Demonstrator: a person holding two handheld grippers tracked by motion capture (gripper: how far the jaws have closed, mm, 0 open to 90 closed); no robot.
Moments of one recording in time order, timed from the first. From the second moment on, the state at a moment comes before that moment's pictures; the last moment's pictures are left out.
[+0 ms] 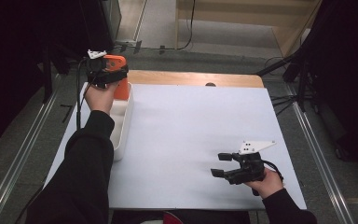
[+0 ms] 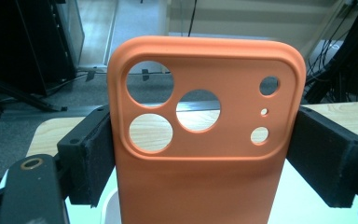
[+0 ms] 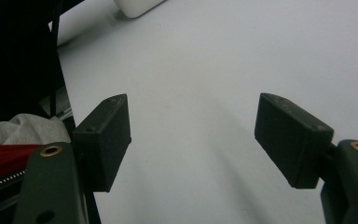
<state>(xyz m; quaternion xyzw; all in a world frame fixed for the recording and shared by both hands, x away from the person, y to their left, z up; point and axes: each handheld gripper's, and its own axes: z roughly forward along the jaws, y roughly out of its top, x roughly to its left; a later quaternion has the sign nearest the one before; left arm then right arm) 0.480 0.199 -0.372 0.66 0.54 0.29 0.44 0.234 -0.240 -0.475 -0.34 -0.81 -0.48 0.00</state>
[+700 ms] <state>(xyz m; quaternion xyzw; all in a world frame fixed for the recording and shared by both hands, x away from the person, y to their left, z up) 0.489 0.200 -0.400 0.66 0.55 0.28 0.44 0.235 -0.240 -0.476 -0.34 -0.81 -0.48 0.00</state>
